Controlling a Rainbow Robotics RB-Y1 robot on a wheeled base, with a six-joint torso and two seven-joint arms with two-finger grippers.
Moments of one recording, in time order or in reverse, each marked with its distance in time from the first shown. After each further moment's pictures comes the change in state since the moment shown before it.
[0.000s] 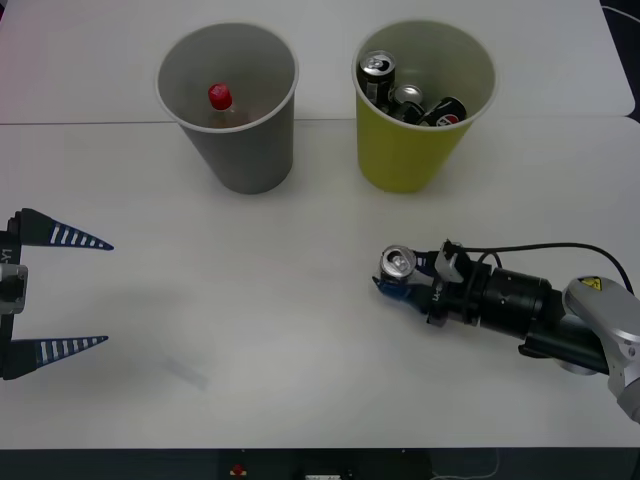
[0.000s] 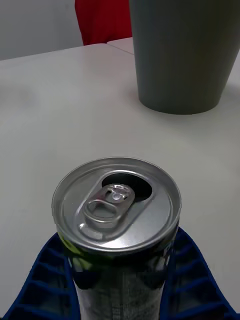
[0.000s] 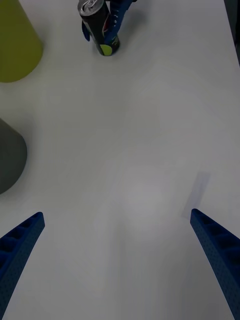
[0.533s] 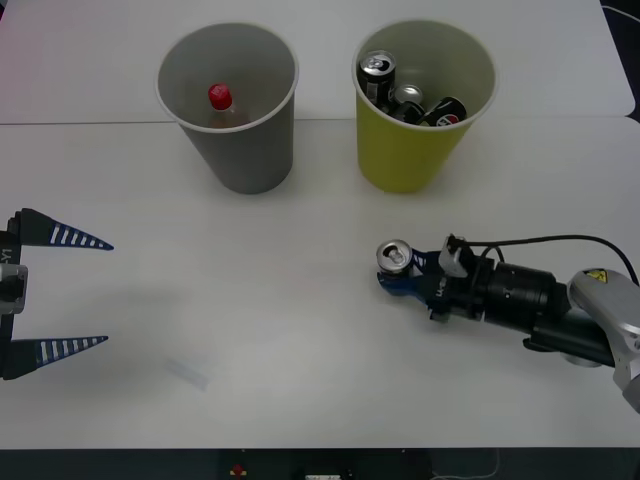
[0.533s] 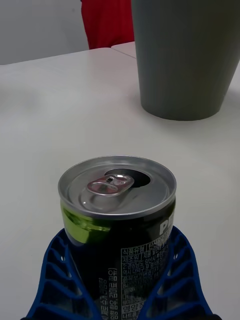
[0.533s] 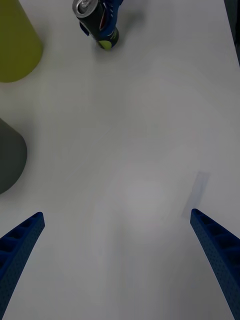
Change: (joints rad) right arm -0.015 -0.024 0.001 -0.014 0.000 -0.027 -0.027; left arm 0.000 0.000 0.000 0.000 0.000 0.000 0.000
